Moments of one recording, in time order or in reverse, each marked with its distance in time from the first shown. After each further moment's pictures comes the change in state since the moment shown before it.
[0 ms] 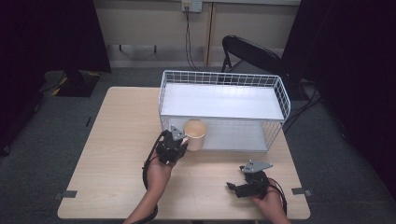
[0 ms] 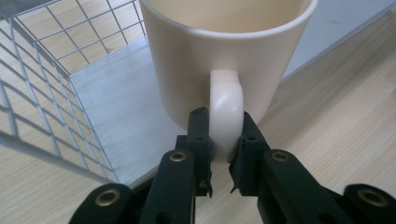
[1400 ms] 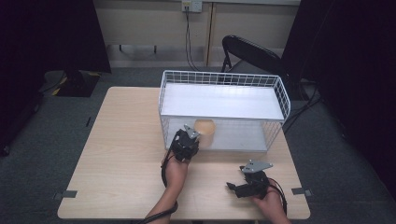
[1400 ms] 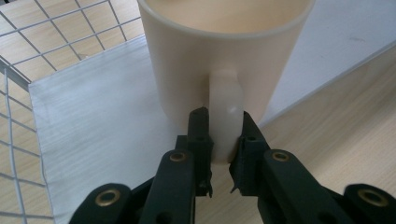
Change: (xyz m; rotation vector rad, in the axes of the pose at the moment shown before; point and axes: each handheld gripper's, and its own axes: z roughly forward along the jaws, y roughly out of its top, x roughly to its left) left arm -0.023 0.010 0.049 -0.016 0.042 -0.063; right arm 0.000 0.000 0.000 0.000 0.000 0.000
